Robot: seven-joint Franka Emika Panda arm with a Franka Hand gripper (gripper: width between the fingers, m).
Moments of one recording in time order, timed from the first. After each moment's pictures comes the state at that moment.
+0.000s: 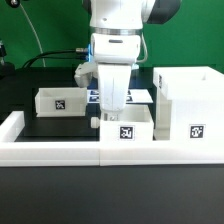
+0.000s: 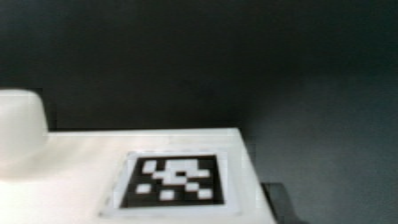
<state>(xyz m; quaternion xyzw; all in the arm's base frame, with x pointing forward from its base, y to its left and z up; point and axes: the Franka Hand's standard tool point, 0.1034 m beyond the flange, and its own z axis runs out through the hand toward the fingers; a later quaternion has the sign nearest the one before) 0.533 -0.028 0.019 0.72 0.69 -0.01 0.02</state>
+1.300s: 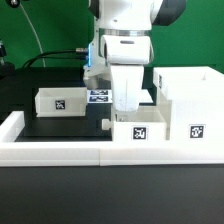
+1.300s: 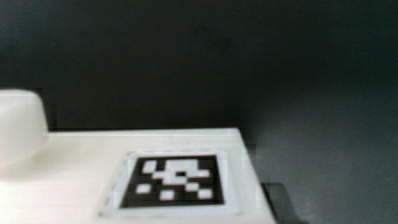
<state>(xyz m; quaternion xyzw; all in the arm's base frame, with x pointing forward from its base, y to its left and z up) 0.537 -0.012 0.017 0.71 0.70 0.00 0.02</state>
